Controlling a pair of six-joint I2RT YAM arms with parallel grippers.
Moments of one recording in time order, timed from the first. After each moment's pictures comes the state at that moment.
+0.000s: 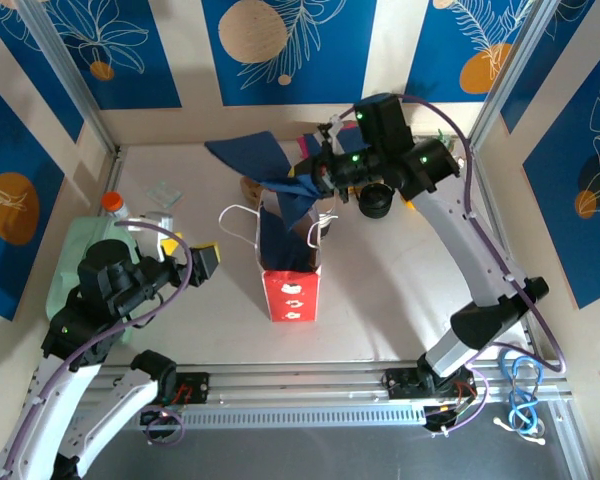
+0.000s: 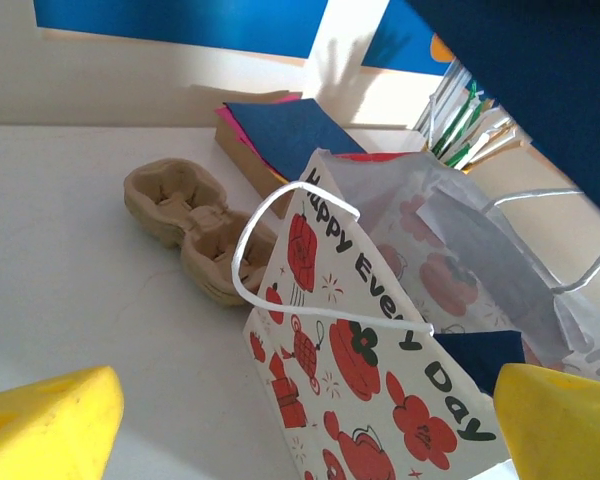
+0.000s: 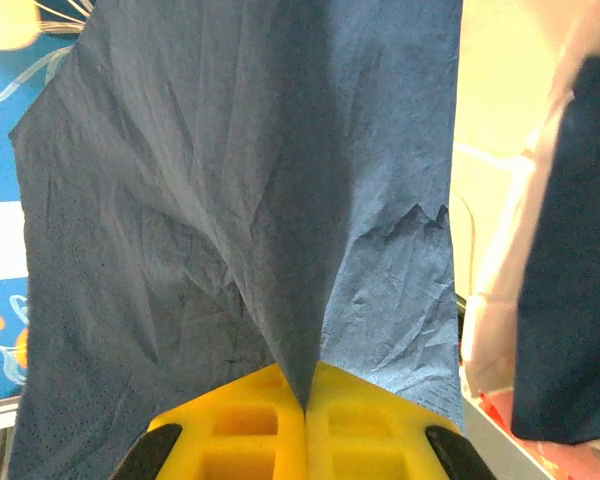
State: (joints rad) left arm -0.41 0.58 0.96 -0.70 0.16 -0.30; right arm 0.59 1.57 1.94 -1.00 -0.78 0.94
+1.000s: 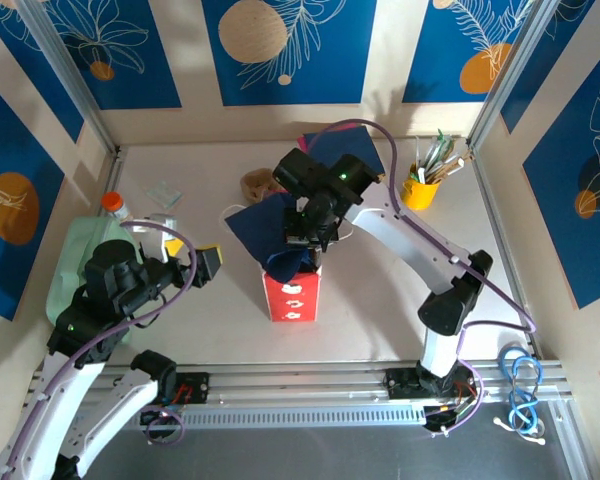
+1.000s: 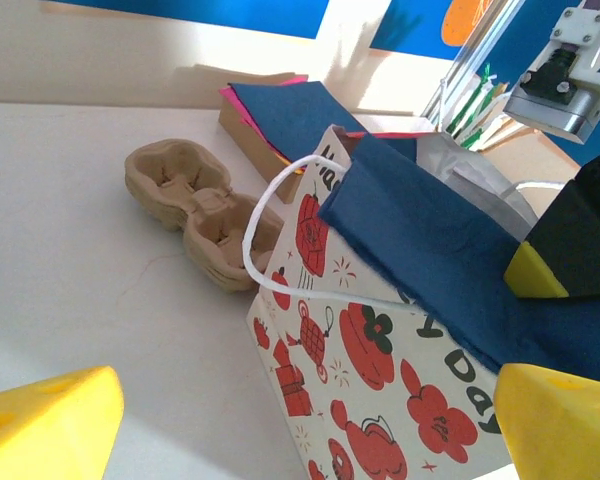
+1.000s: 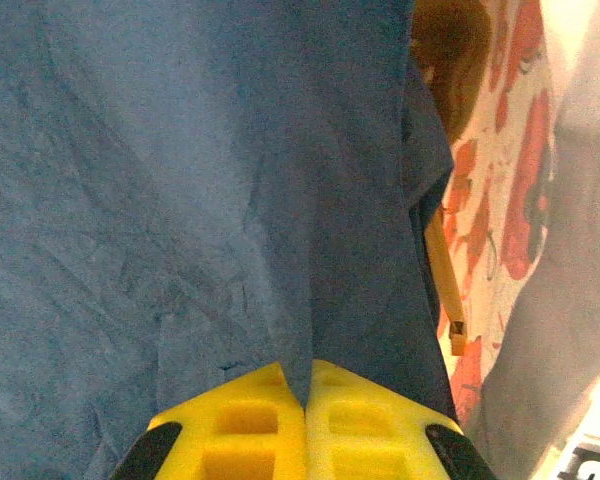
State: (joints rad) left arm -0.41 0.58 0.92 -0.69 0.16 -0.31; right arm 0.88 1.81 2.08 -1.54 -0.07 0.79
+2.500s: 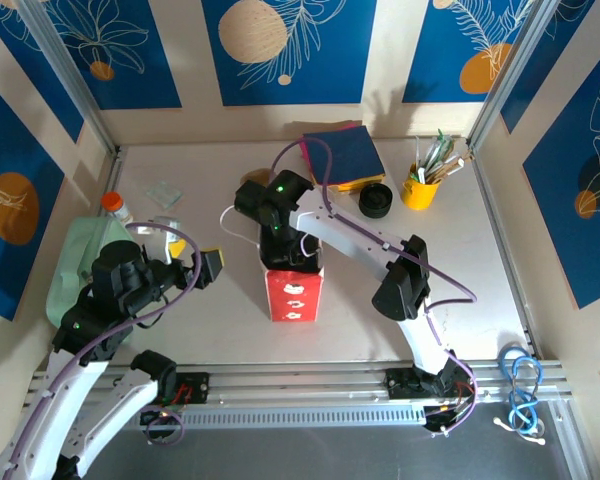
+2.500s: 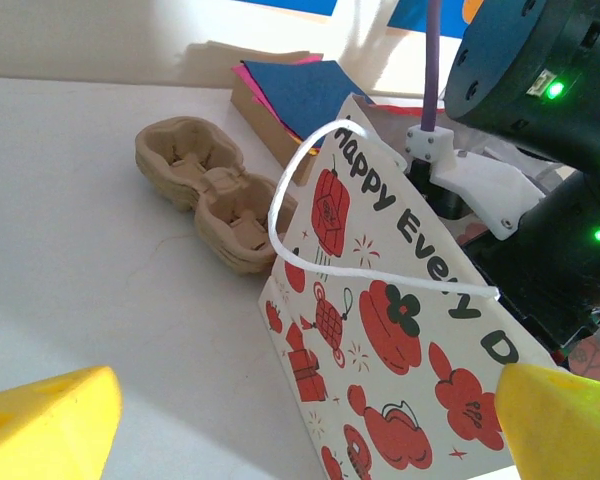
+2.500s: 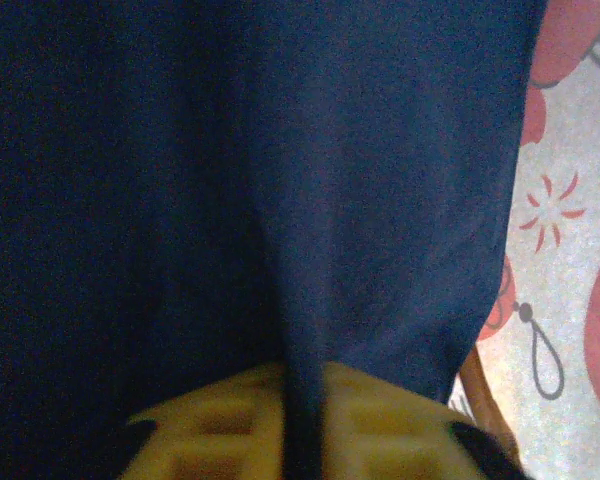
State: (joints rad) left arm -0.41 0.58 0.88 -0.69 0.15 -0.31; right arm 0.96 2.10 2.21 -1.70 0.07 0.76
